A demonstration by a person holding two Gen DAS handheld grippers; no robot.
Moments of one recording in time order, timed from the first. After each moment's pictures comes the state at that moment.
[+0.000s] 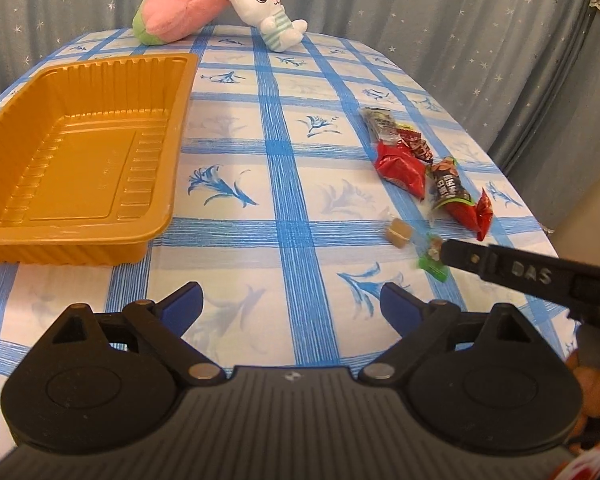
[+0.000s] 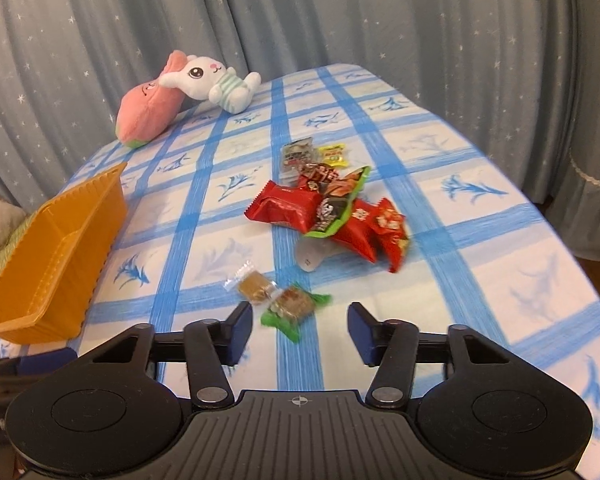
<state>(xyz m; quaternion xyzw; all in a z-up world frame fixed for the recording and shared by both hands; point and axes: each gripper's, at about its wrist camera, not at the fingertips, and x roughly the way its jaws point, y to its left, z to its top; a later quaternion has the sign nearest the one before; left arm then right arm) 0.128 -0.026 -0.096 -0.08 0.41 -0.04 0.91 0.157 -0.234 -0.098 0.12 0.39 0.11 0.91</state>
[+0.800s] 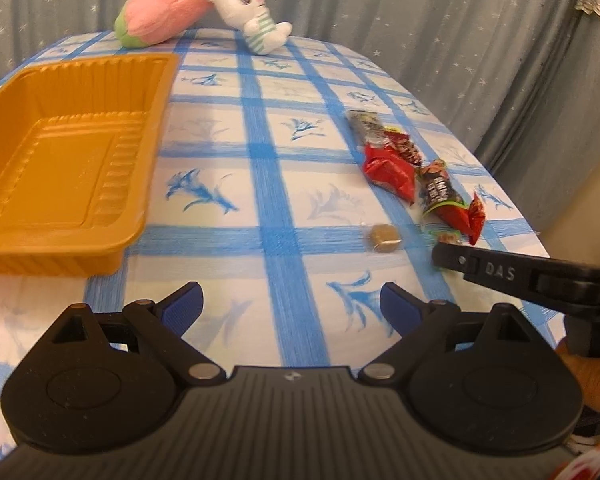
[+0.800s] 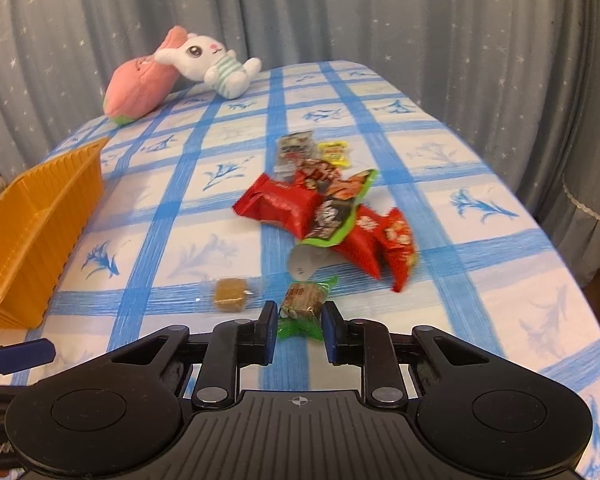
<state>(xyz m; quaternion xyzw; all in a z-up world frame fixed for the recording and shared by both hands) 0.139 -0.030 -0.105 -0.08 0.40 -0.07 0.91 0.177 -0.221 -0.112 0.06 0.39 0.09 0.91</state>
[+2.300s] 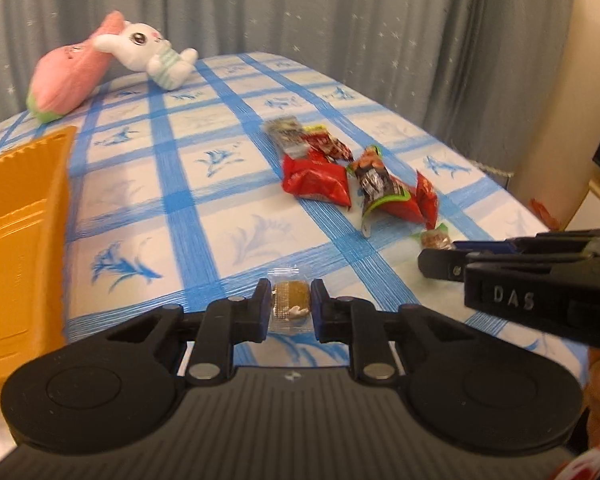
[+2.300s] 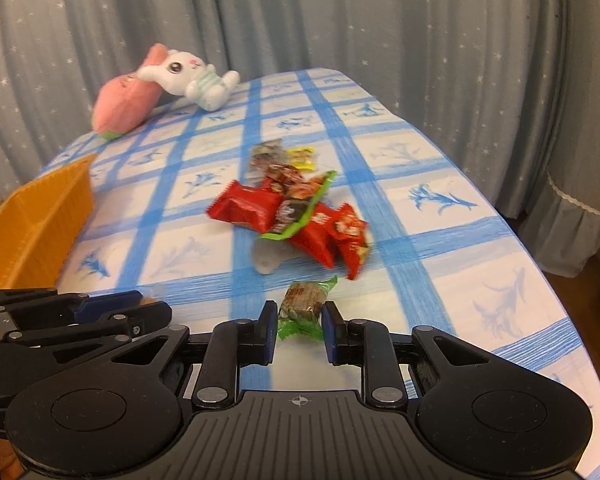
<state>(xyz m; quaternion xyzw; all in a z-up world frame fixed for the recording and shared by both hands) 0.158 -0.076 -0.099 0.03 0.37 -0.15 0.92 0.154 -0.244 -0.101 0.07 0.38 0.09 0.92</state>
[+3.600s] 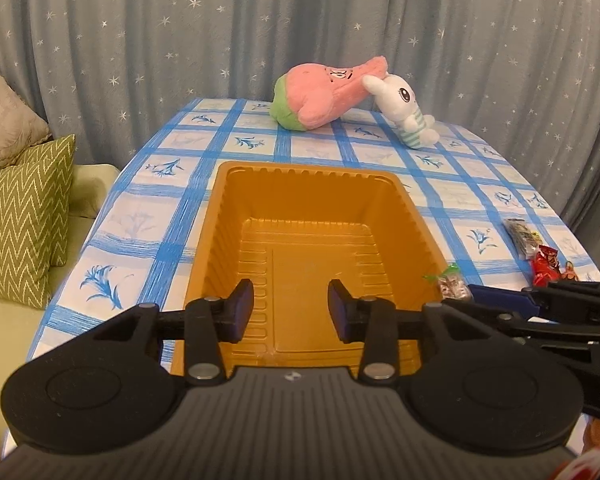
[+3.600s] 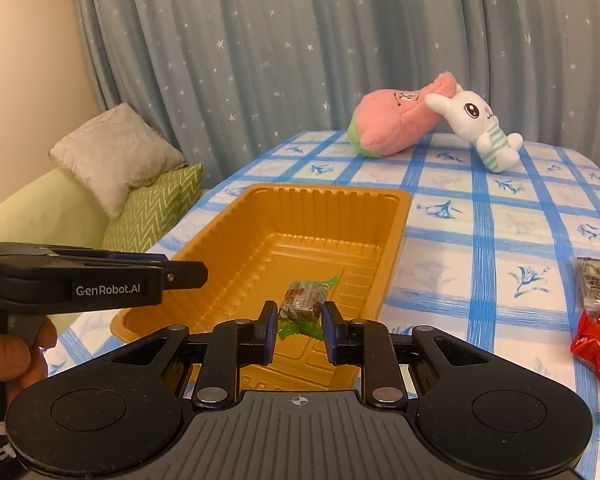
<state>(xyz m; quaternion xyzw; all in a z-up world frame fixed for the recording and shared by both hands) 0.139 0.158 -0.035 -0.06 0.34 0.06 0.94 0.175 -0.031 -0.056 0.01 0.32 0.36 0.88</state>
